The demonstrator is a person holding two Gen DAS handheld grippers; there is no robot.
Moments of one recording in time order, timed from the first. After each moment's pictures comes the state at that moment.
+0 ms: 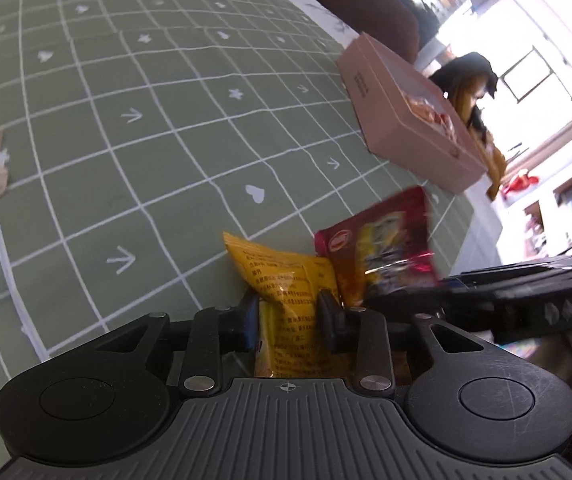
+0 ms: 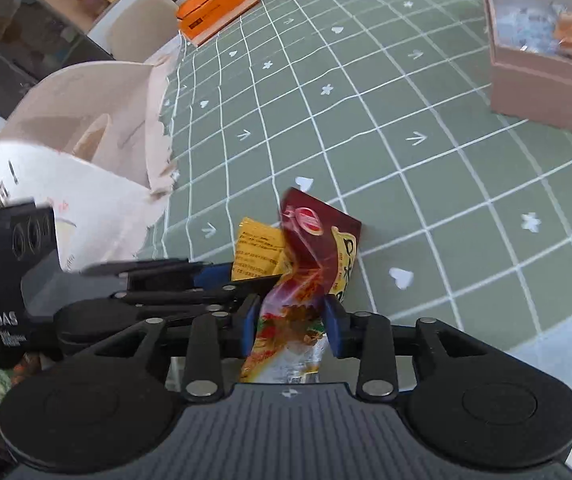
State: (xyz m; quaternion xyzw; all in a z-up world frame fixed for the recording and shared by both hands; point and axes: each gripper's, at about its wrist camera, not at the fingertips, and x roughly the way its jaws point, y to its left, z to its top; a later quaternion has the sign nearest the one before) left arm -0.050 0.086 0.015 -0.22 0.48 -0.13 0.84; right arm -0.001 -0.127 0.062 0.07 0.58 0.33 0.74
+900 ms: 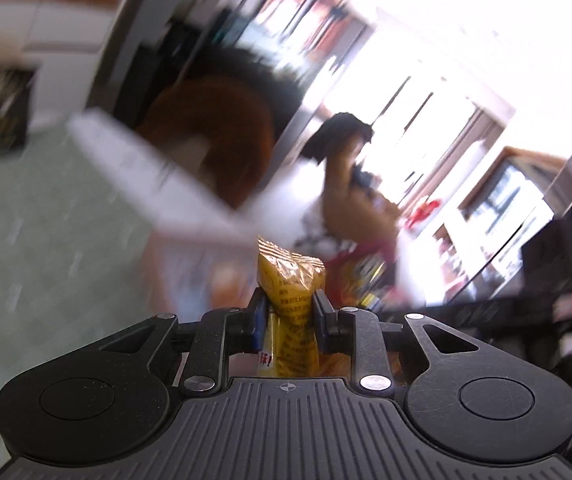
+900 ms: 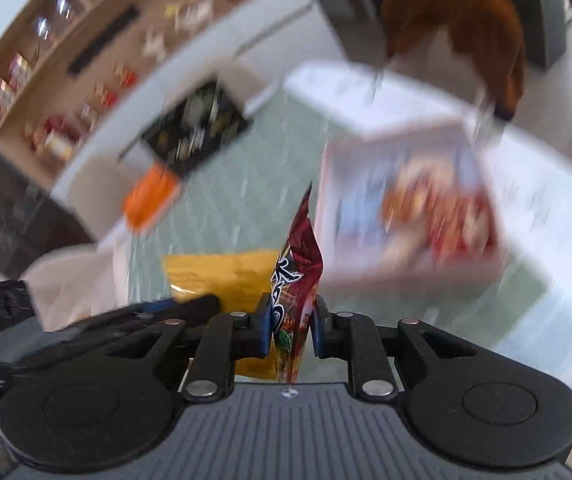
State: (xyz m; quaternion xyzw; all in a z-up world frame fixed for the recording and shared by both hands) left arm 0.103 -0.010 0.188 -0.19 0.31 -0.29 0.88; right arm 0.077 -0.278 0.191 0.17 0.46 0.21 0.85
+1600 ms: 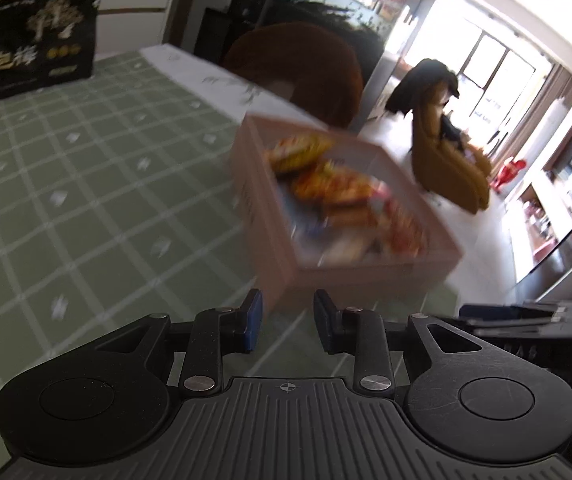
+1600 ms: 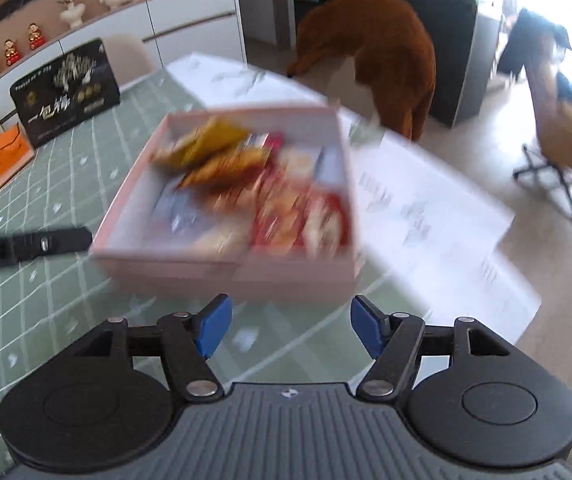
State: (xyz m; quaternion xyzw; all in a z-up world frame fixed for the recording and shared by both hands) left arm 0.077 -0.032 0.047 -0.11 0.40 -0.16 0.89; right arm 0.090 -0.281 0.078 0.02 0.45 0.06 0.89
